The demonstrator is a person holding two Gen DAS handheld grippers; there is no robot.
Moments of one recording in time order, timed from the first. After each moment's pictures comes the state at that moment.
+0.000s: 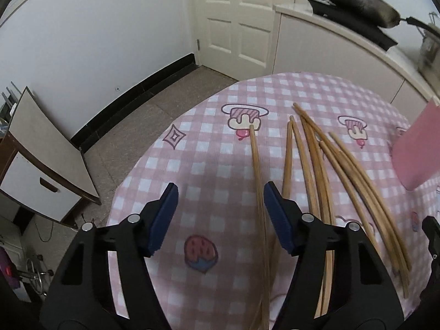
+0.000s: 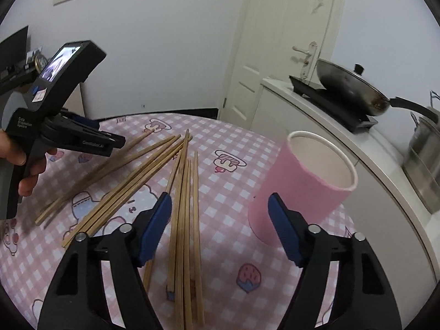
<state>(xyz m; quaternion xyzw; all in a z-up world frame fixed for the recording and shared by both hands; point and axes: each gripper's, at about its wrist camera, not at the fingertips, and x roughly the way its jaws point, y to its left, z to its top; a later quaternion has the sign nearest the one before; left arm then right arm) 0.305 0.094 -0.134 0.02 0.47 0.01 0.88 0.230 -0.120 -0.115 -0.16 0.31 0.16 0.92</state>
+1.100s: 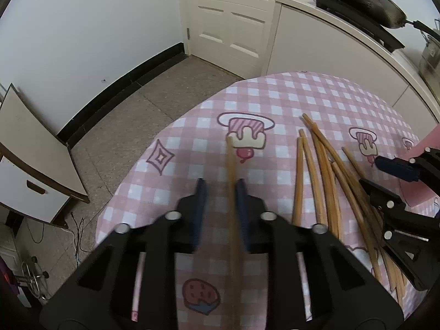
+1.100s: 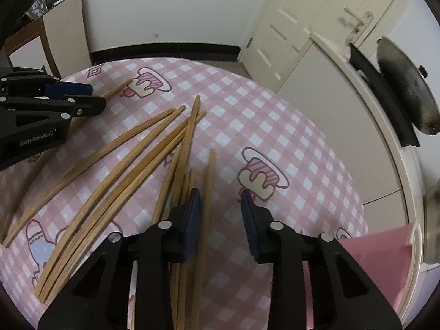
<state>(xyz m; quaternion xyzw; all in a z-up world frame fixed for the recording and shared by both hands) 0.349 0.102 -0.143 0.00 0.50 -0.02 0.87 0.352 -0.060 -0.160 -0.26 0.47 0.17 0.83</state>
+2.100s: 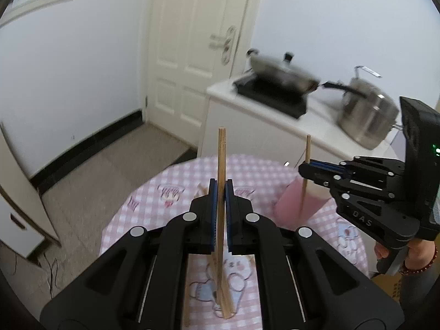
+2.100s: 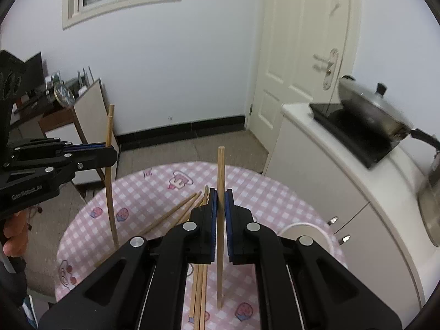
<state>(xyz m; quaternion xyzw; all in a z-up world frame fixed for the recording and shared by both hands) 0.236 0.062 0.029 -0.04 0.32 -0.14 0.94 0.277 -0.127 -0.006 -0.11 0.32 0.23 0.91</state>
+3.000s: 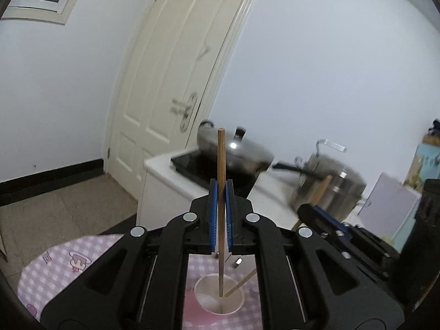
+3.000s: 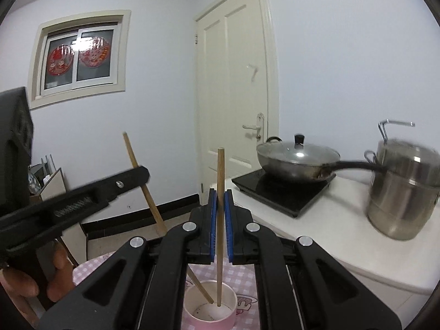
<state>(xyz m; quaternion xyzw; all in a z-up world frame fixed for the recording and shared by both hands) 0.281 -0.057 0.072 -0.14 0.17 -0.18 0.96 0.271 -0.238 0.040 0.00 0.13 0.12 0.98</state>
